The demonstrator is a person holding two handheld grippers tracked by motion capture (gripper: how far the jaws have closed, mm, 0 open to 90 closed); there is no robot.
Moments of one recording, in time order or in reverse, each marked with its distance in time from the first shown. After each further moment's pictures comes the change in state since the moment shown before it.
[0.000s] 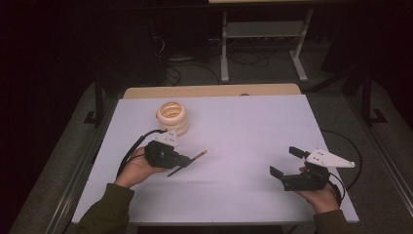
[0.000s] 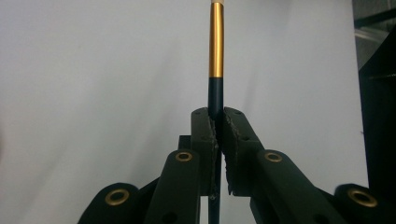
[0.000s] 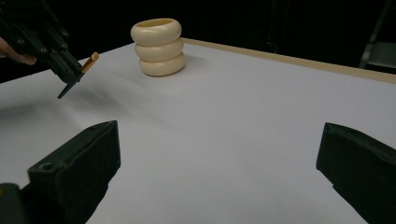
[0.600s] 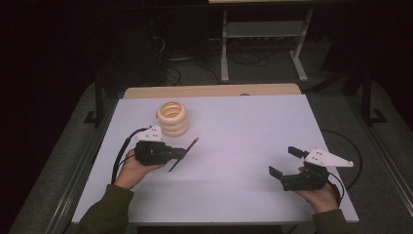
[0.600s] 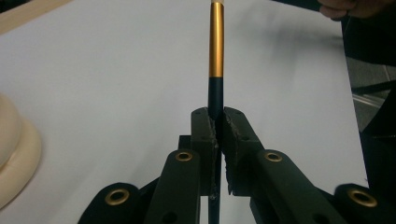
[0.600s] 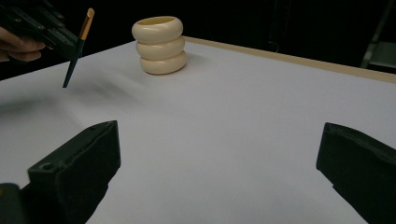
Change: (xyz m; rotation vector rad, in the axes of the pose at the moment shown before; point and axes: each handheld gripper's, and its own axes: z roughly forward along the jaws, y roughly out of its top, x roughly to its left) left arm 0.007 -0.017 -0.021 -0.233 0.056 -0.069; right arm 0.000 0.000 0.002 0.003 0.003 -0.010
